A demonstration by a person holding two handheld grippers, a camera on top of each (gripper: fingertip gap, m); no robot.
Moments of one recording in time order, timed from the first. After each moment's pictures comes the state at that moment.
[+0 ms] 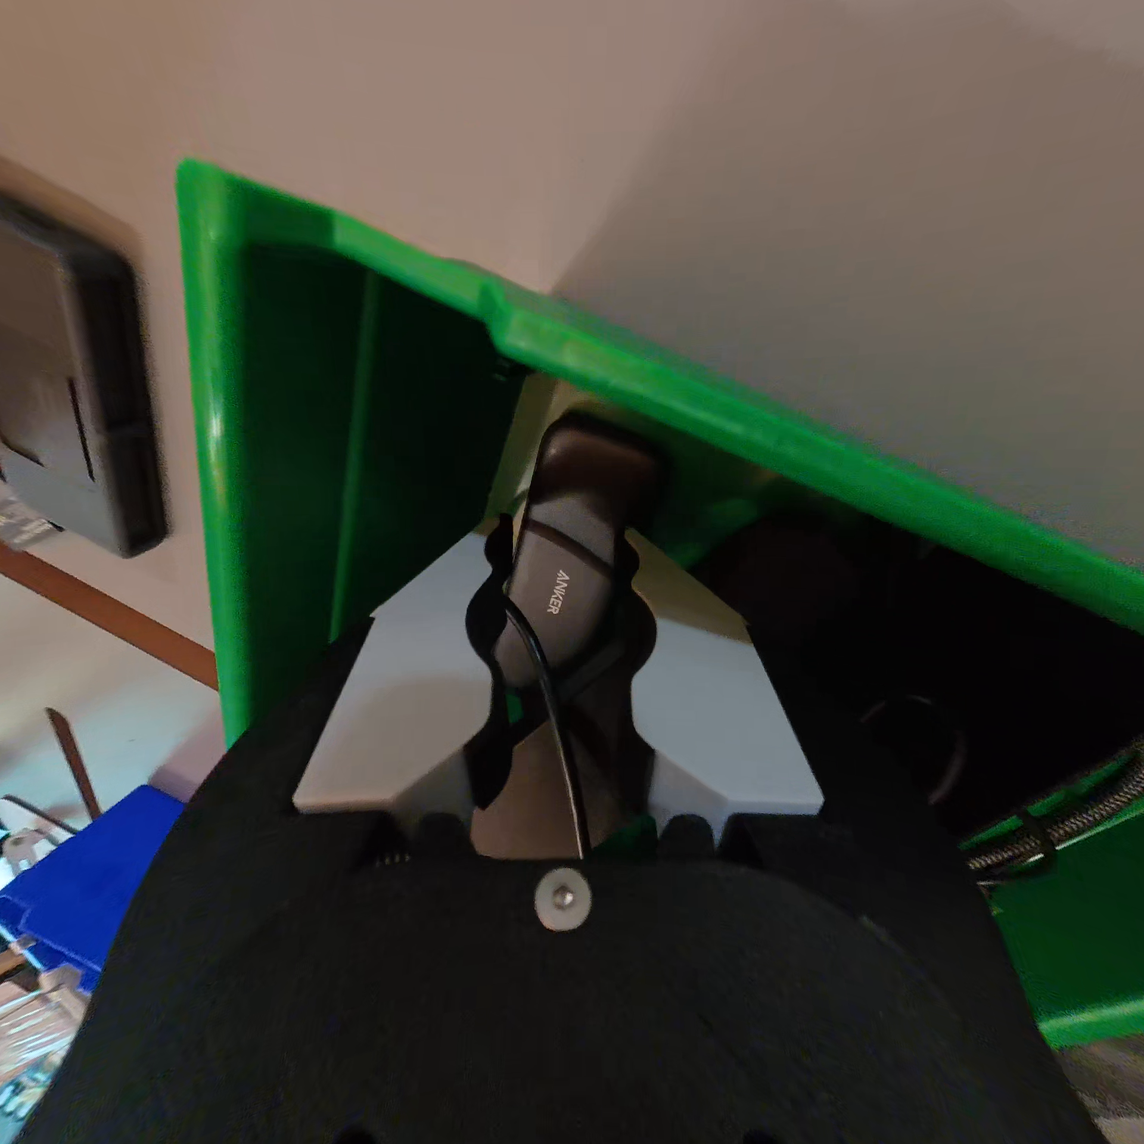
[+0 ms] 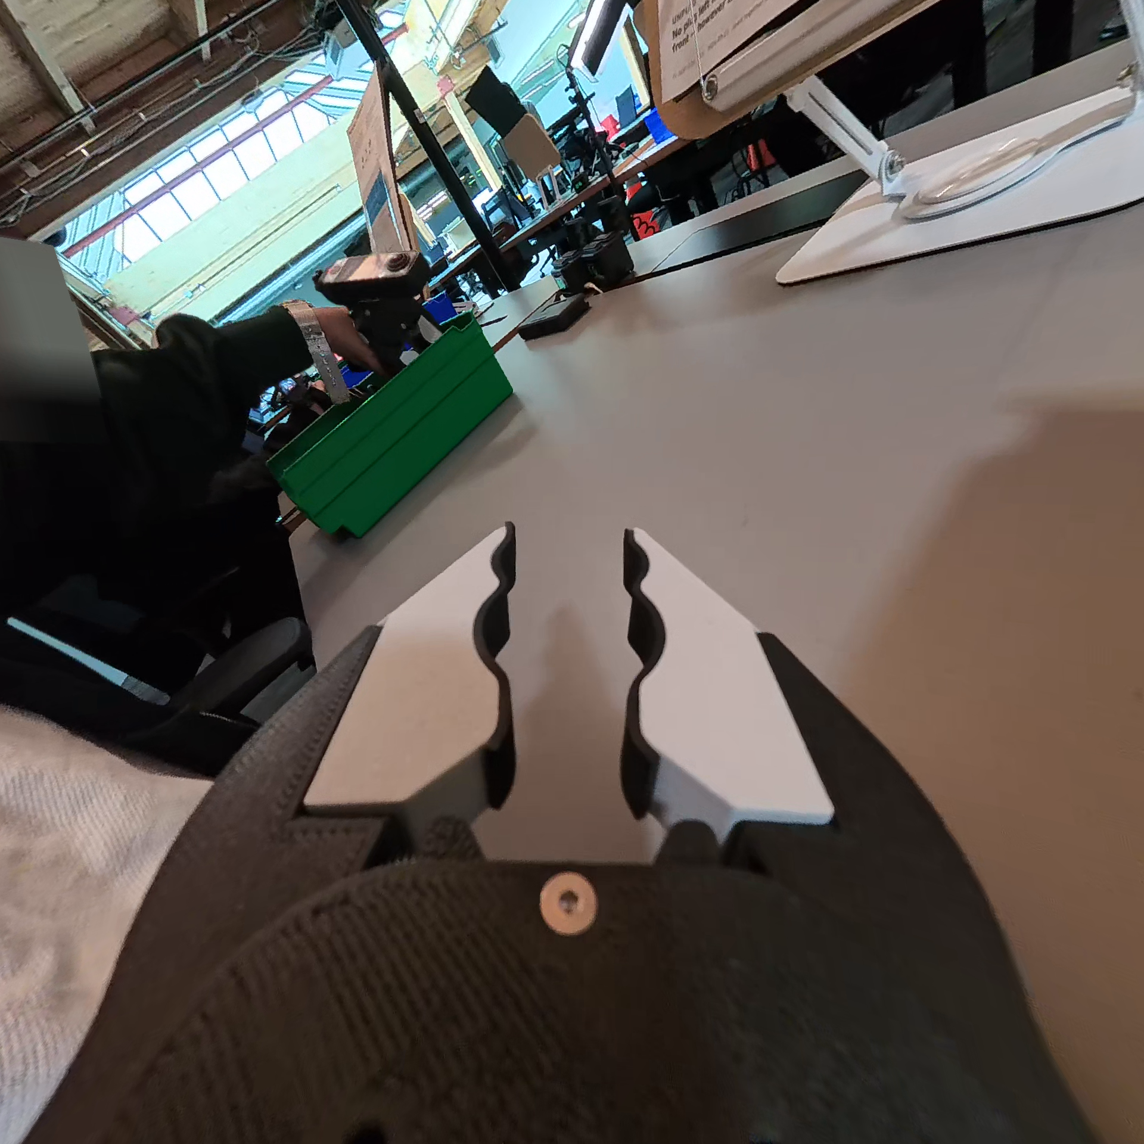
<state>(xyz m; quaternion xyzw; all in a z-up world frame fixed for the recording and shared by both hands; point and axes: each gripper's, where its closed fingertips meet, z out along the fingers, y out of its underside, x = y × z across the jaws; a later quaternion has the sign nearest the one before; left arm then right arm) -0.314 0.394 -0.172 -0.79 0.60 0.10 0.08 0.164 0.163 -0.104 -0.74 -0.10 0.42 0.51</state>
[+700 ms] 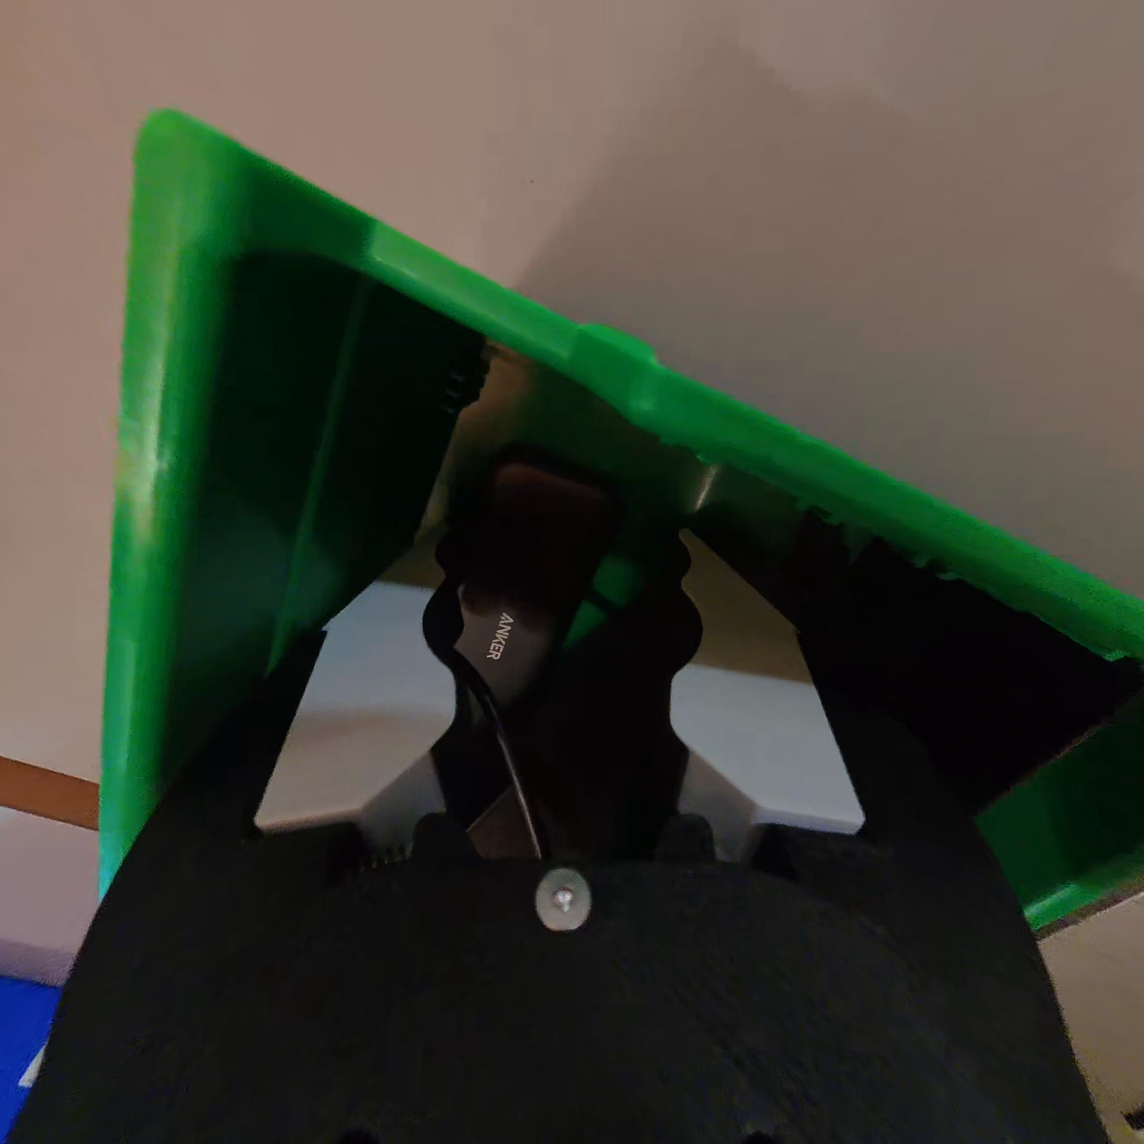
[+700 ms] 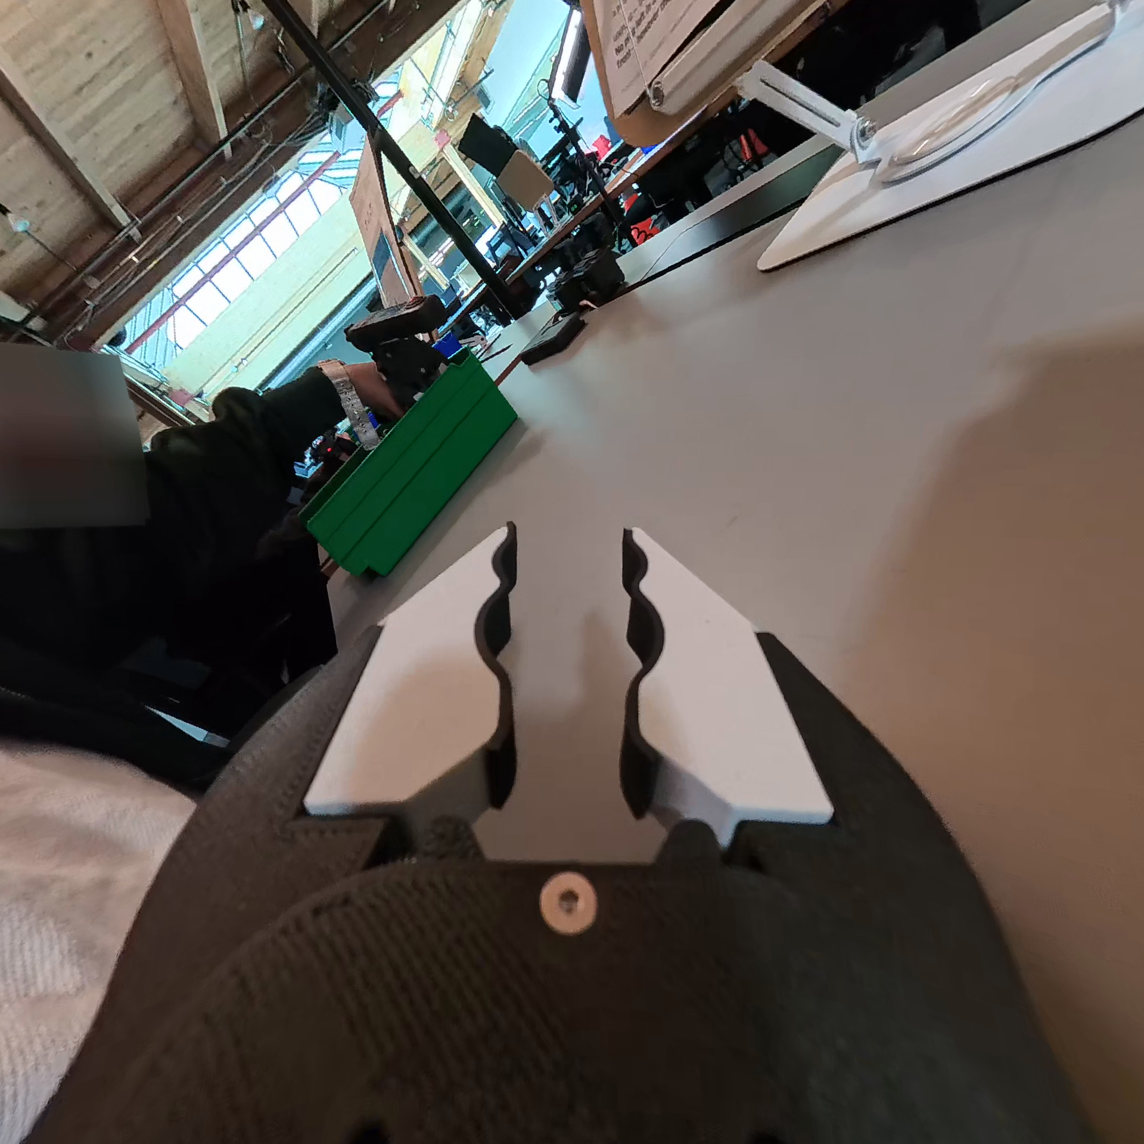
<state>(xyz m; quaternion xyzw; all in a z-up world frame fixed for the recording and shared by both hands) -0.303 0.382 -0.190 -0.82 0.57 -0.02 0.02 0.172 0.177 -0.110 -0.73 -0.04 0.46 0.49</state>
